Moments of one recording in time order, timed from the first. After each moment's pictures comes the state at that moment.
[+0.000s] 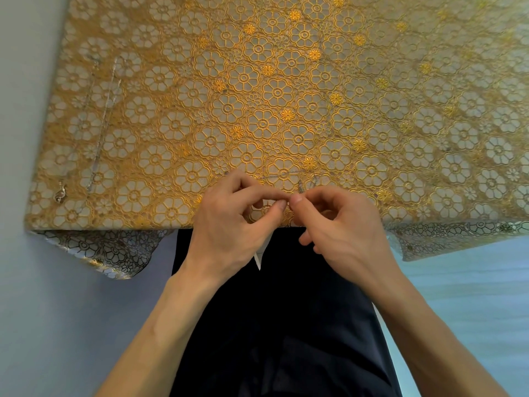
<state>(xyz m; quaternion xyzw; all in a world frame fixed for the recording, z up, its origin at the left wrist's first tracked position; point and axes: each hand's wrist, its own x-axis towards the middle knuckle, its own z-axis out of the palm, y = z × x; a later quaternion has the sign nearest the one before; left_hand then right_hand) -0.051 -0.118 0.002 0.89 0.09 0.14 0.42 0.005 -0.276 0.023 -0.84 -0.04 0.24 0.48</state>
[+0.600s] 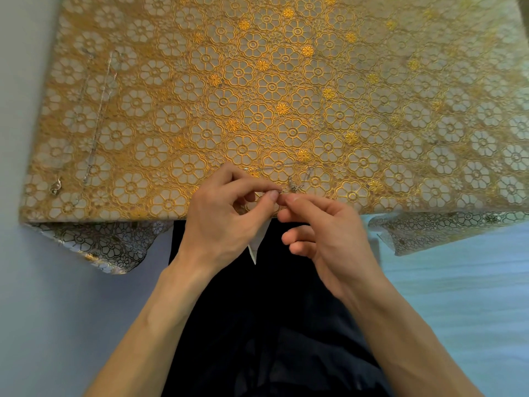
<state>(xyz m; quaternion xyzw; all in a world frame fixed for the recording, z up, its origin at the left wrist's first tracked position) -0.058 -0.118 0.006 0.88 0.11 0.13 0.44 -0.016 -0.267 0.031 -0.59 0.17 0.36 0.70</state>
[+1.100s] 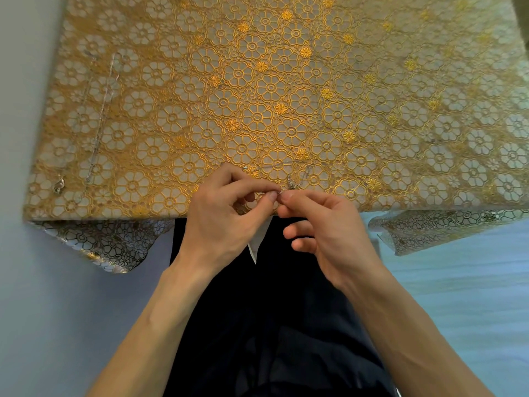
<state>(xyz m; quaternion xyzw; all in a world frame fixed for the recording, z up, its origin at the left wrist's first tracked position) -0.062 -0.121 0.008 0.88 0.11 0.15 0.44 -0.012 -0.268 0.031 -0.61 0.16 0.37 0.68</state>
